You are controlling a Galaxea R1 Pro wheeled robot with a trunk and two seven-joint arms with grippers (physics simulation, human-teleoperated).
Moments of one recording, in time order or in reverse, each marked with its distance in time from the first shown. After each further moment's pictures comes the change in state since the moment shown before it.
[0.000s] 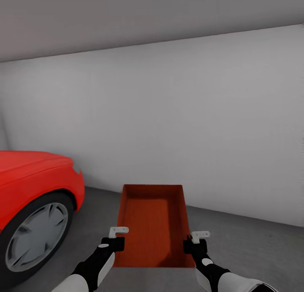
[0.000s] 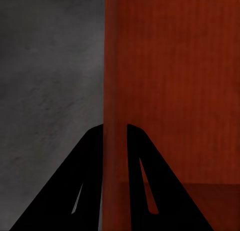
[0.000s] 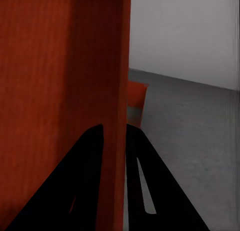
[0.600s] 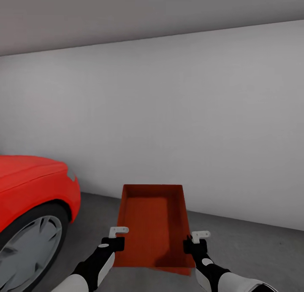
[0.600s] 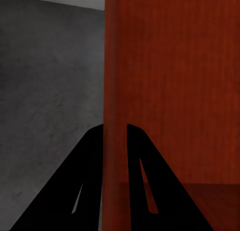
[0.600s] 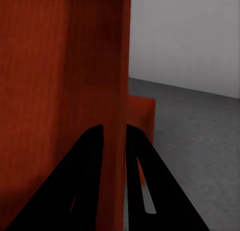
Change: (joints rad) left arm 0.000 0.000 0.000 -0.002 0.000 0.001 0.001; right arm 0.000 0.000 0.001 0.000 -0.002 -0.001 0.001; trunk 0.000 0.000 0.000
